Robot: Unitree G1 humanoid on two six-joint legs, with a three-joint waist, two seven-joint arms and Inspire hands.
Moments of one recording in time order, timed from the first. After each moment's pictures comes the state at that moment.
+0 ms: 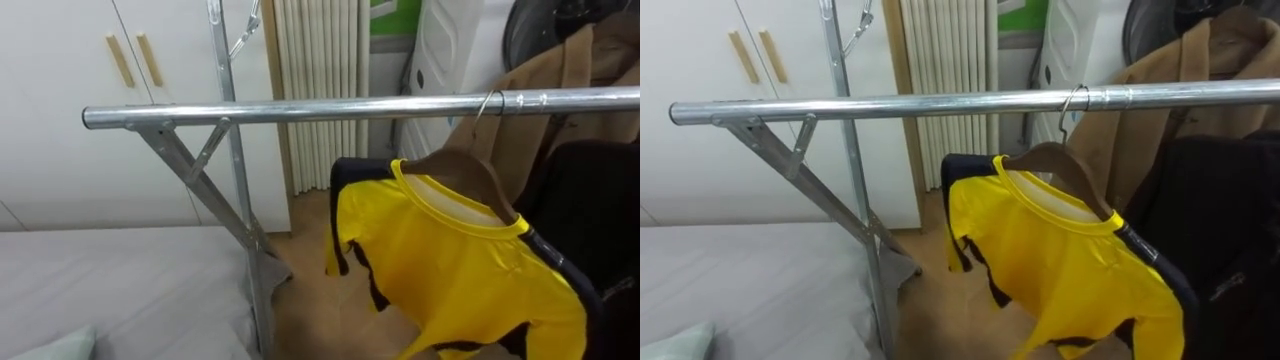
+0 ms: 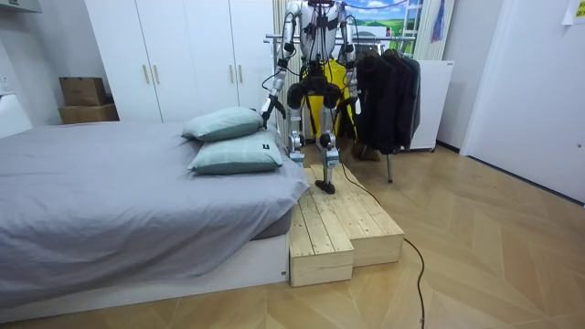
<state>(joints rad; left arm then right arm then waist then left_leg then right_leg) 0.22 0.16 0.22 1.25 0.01 0.18 0.23 0.25 -0.17 -0.14 1.22 0.39 -0.01 -0.04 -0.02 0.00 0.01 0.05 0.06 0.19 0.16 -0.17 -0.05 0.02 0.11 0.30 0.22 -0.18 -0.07</state>
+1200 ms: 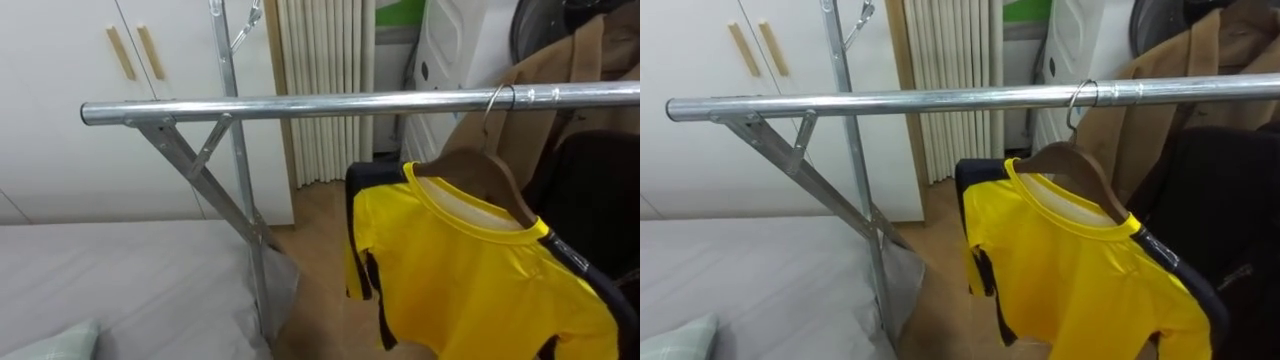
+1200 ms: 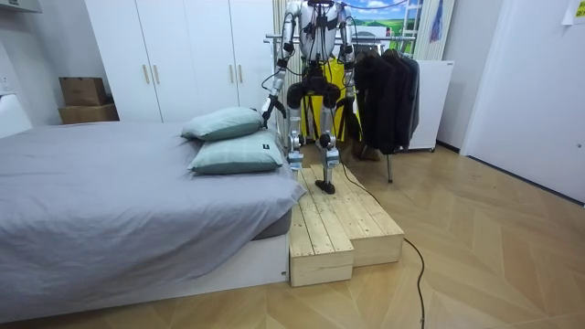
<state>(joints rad) 0.18 0.16 0.18 1.25 -0.01 0.18 0.23 0.18 -0.17 -0.08 1.22 0.35 -0.02 -0.04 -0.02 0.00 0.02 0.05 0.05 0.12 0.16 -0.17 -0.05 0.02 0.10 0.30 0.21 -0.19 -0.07</state>
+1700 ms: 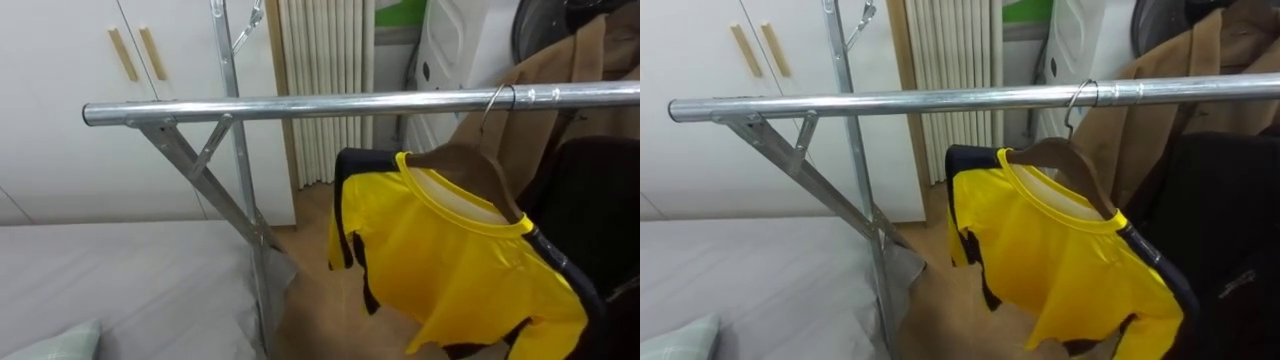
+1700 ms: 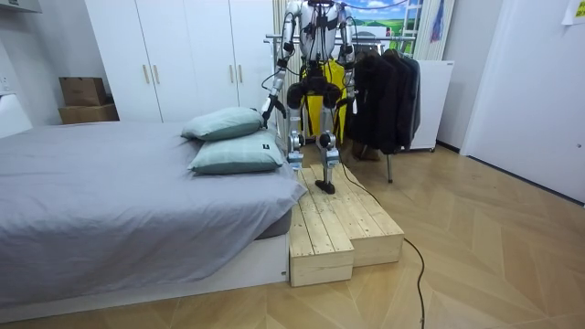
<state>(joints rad) 0.18 0.16 0.17 1.25 -0.01 0.18 0.23 0.18 -0.18 -0.07 1.22 0.35 0.00 -0.04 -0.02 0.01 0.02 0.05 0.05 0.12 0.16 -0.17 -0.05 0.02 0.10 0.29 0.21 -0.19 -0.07</state>
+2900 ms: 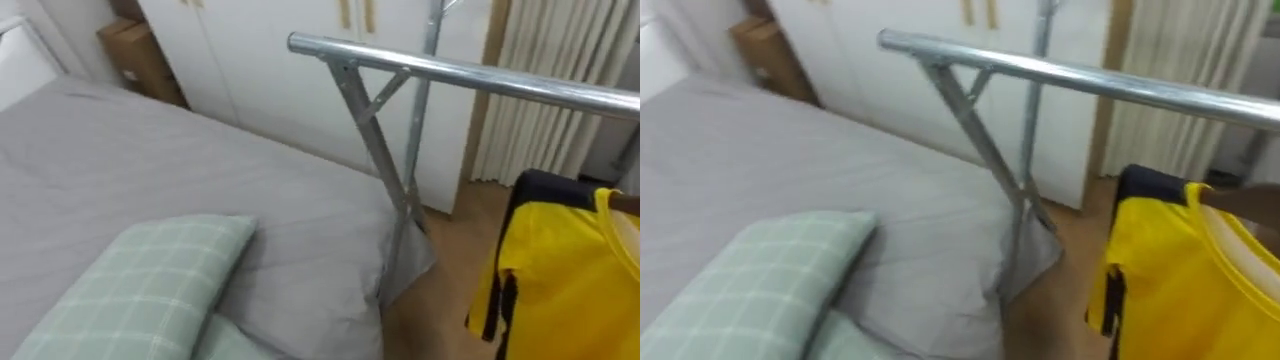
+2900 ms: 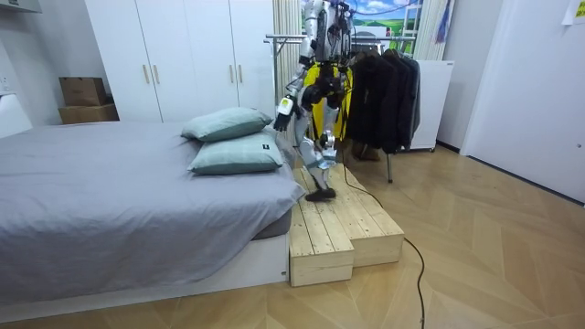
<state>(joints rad) 0.15 0.20 0.05 1.20 -0.03 0.01 0.13 0.03 -0.22 0.01 1.22 0.16 0.00 -0.04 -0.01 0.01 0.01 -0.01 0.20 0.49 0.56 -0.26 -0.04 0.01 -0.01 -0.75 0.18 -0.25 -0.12</state>
